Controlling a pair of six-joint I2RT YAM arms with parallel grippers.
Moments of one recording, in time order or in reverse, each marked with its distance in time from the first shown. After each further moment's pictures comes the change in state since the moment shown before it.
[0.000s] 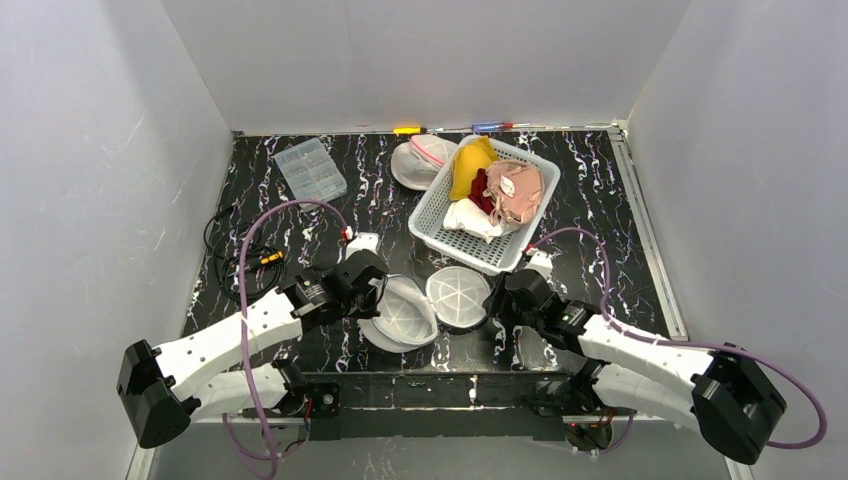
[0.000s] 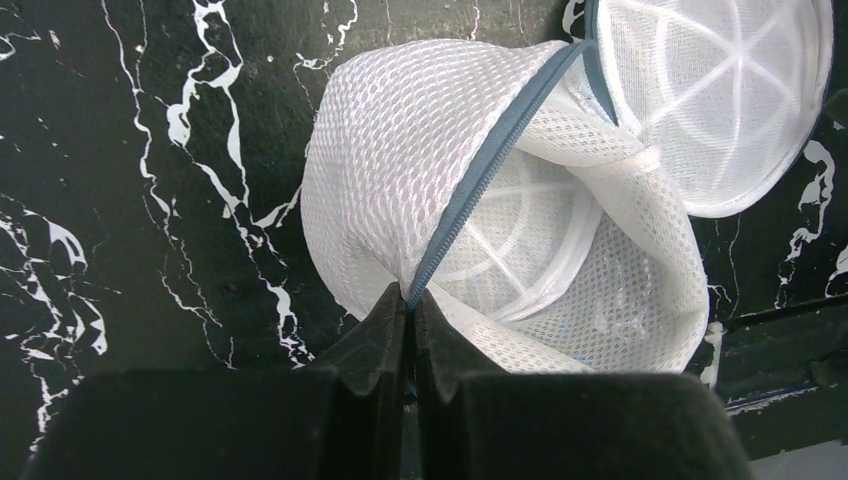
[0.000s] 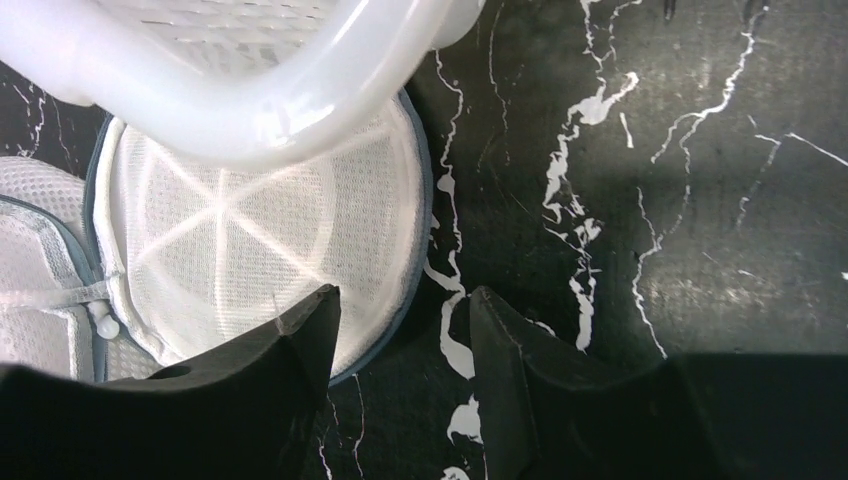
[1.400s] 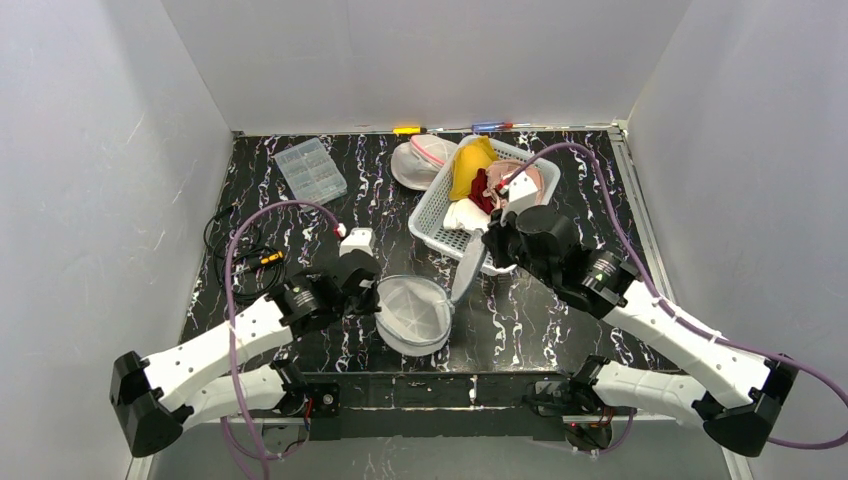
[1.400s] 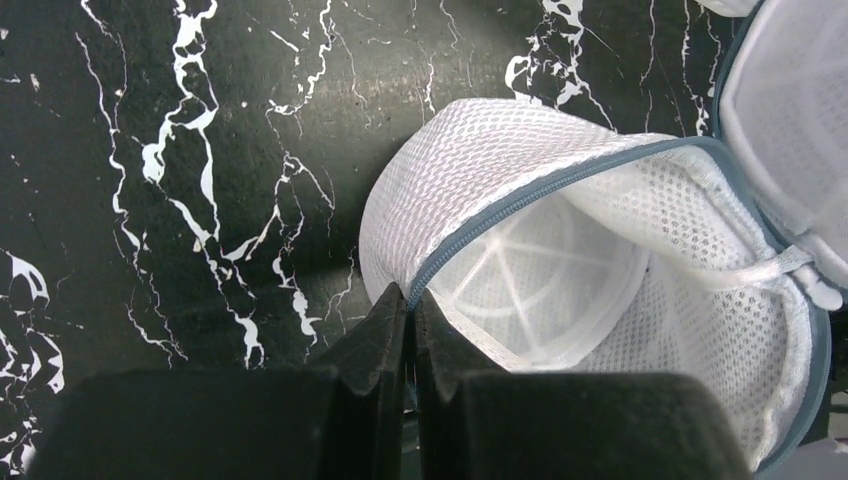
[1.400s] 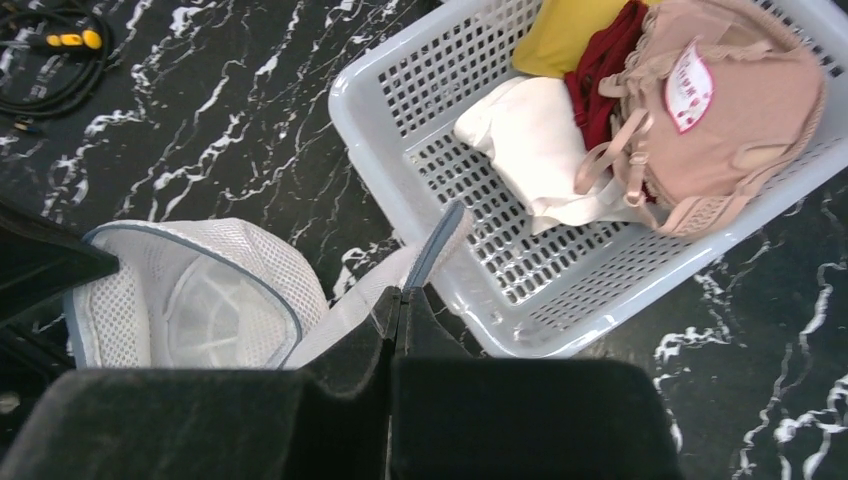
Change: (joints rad) left arm 0.000 -0.091 -0.040 0.090 -0.005 -0.032; right arm 0.059 0.027 0.671 -0.303 0.012 -0.613
